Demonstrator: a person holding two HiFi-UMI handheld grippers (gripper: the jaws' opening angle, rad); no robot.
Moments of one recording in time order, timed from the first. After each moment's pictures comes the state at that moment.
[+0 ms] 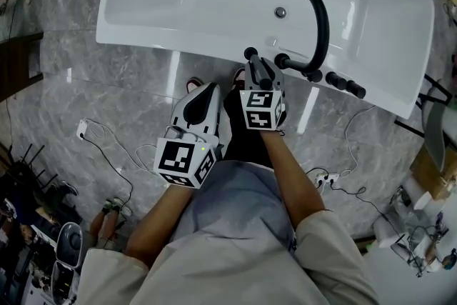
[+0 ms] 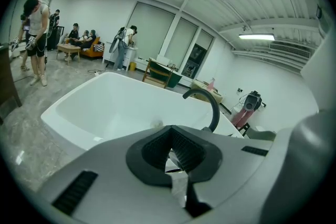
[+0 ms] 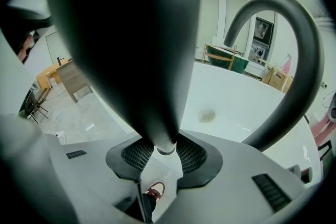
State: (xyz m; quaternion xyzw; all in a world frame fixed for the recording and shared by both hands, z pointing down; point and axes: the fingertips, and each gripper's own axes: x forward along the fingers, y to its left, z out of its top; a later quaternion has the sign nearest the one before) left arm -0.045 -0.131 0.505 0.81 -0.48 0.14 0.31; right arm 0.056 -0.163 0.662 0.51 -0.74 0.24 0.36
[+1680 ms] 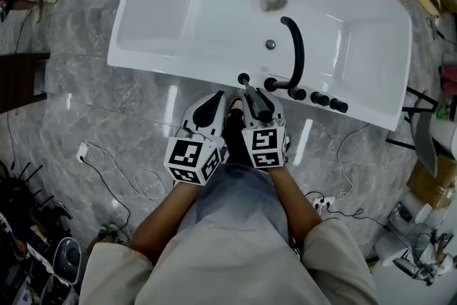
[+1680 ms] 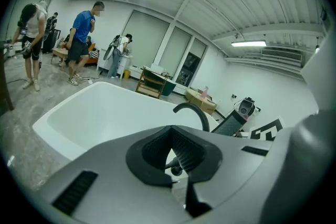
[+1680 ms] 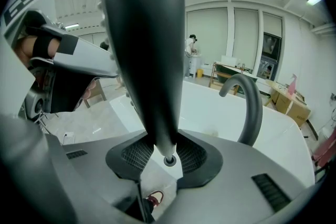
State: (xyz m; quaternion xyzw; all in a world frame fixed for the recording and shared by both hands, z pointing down) left arm -0.026 -0.149 0.458 0.83 -0.47 0.09 0.29; right arm 0.047 -0.145 0.536 0.48 -0.80 0.18 0.32
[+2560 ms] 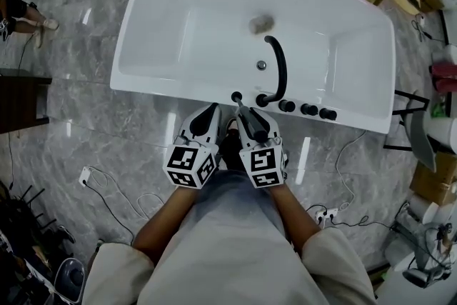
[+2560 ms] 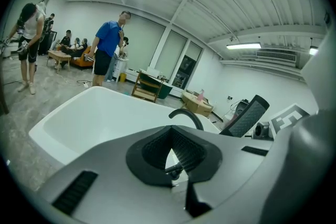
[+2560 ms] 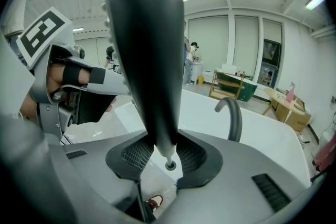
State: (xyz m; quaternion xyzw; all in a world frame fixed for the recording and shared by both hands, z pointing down) left arm -0.021 -0.151 0.436 0.84 -0.46 0.08 0.27; right arm 0.049 -0.127 0.476 0.48 -0.81 0.16 0.30
